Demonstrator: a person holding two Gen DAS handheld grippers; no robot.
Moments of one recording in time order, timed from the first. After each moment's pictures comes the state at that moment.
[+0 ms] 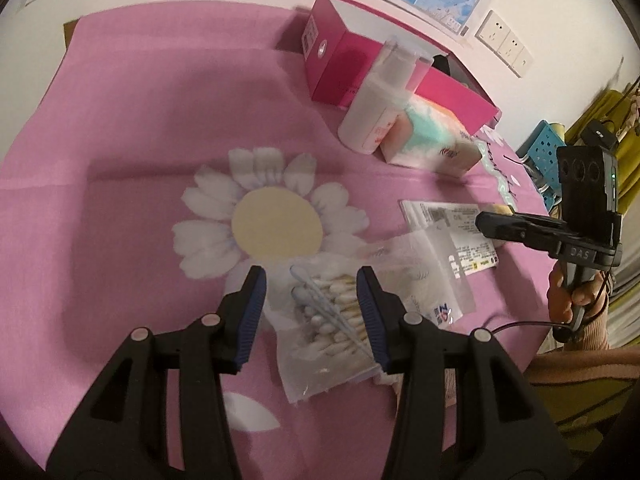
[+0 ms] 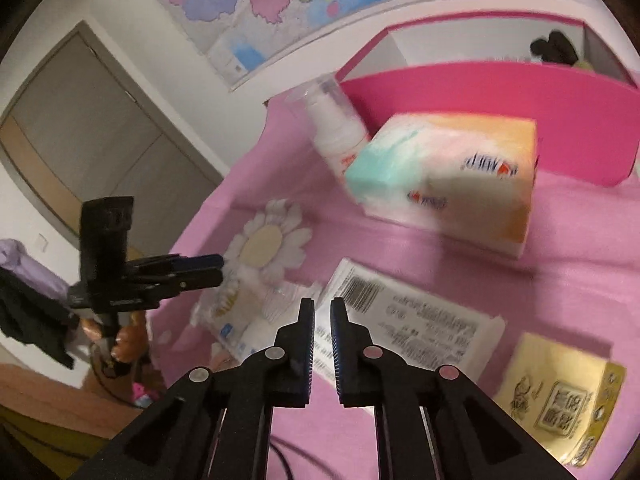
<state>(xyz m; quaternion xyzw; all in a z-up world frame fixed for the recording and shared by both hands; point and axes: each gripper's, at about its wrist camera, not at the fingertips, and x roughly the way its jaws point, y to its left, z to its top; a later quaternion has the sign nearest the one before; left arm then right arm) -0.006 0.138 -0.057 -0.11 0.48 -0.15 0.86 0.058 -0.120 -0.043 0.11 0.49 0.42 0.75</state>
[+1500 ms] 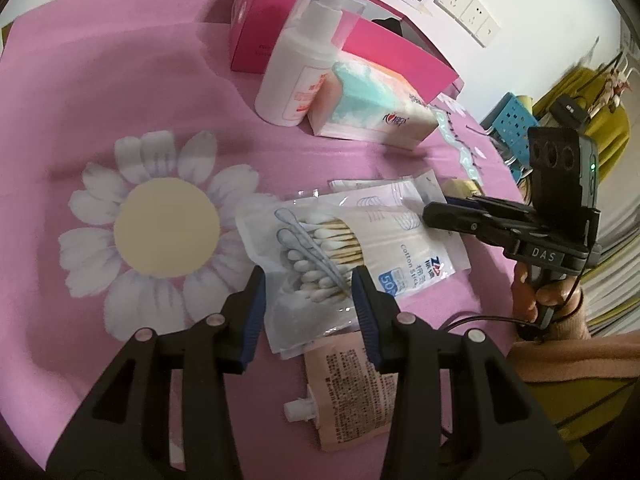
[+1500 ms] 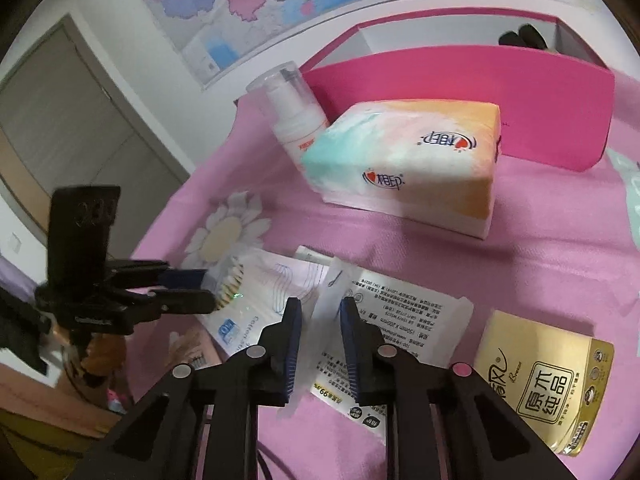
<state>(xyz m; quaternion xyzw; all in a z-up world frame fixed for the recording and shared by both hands) 0.010 0.087 -0.070 -0.11 0.50 -0.23 0.83 0.050 -0.138 -0.048 0.10 0.47 0.36 0.80</state>
